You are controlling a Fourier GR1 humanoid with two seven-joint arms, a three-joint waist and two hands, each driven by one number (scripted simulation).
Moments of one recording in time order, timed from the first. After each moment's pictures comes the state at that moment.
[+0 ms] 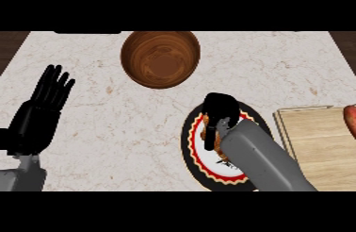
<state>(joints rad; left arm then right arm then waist) -0.11 0.32 0.03 -1.59 0.42 0.01 0.00 -0.64 -0.14 0.56 -1.17 0.54 0.37 0.94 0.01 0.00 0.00</state>
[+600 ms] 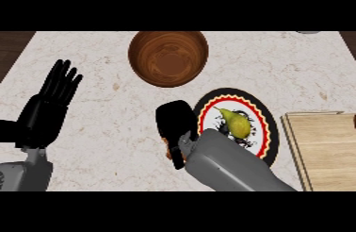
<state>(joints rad) -0.15 0.30 0.02 -1.57 0.40 -0.01 0.02 -0.75 -0.02 0.76 -1.22 0.57 0.39 0.73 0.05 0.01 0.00</state>
